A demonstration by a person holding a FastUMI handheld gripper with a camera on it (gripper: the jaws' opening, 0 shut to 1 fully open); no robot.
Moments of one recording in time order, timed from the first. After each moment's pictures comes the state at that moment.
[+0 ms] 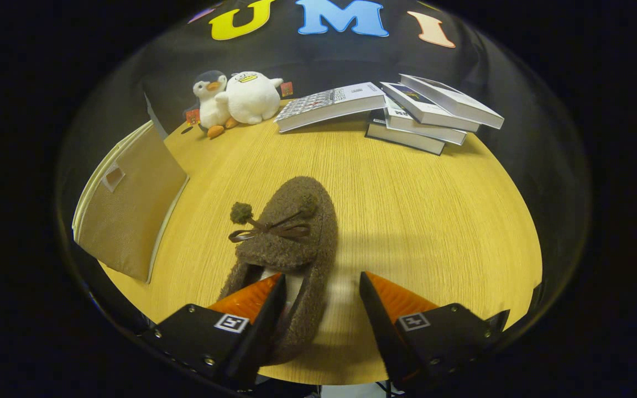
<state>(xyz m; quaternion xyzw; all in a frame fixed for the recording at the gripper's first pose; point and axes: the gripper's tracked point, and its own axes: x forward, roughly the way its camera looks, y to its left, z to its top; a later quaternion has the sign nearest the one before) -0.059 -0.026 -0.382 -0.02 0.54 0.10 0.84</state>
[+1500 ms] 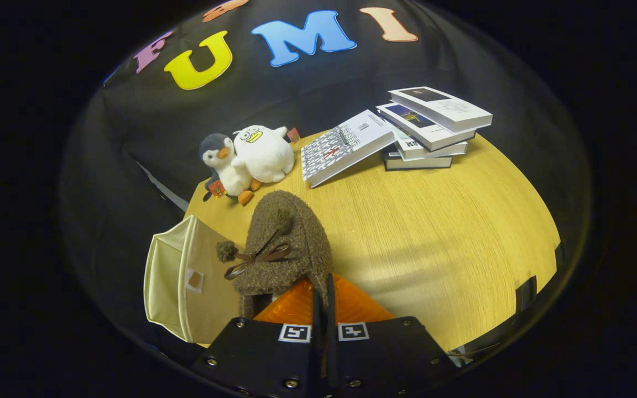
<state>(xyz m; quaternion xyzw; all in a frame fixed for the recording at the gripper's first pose) -0.016 0.078 -0.261 0.14 0.51 0.06 0.85</state>
